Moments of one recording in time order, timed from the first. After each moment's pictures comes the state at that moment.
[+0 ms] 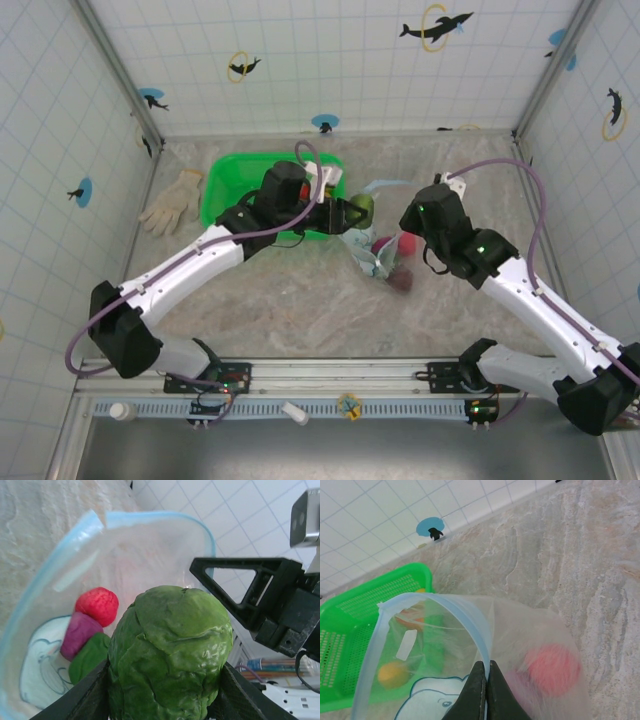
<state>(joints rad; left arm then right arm) -0.77 1.42 1.23 -0.30 0.47 -0.57 0.67 1.06 1.04 -0.60 0.41 0.77</state>
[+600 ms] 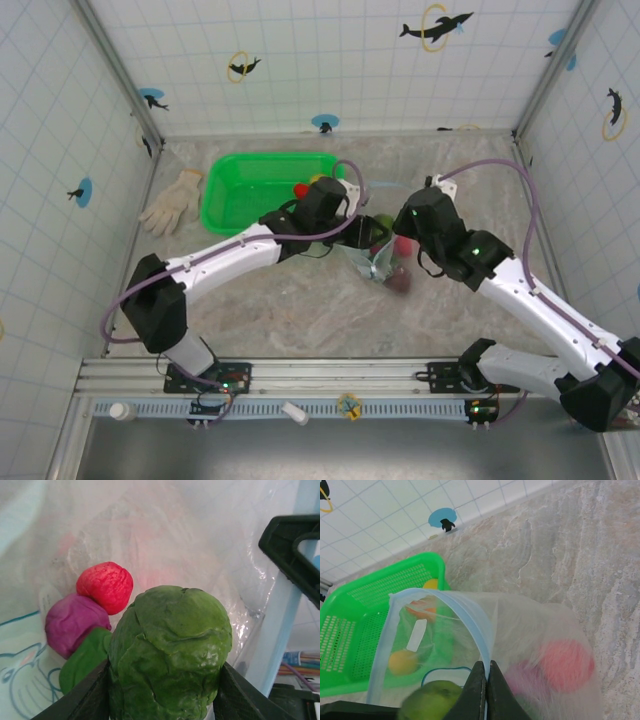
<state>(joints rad) -0.89 1.62 1.26 -0.26 0.35 -0.57 0.73 1.07 1.04 -0.60 0.42 0.77</state>
